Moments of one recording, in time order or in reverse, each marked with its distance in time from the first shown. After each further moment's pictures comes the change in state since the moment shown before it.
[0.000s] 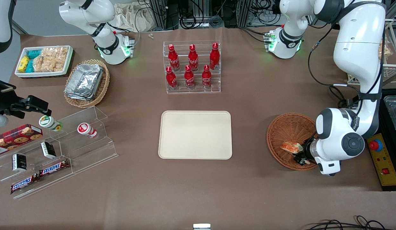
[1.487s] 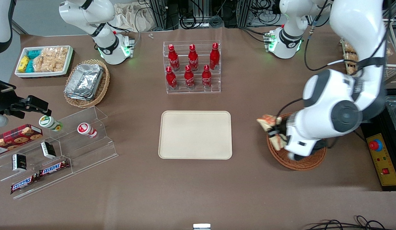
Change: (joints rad) arm -0.066 -0.134 -0.277 0.245 -0.044 -0.412 0.283
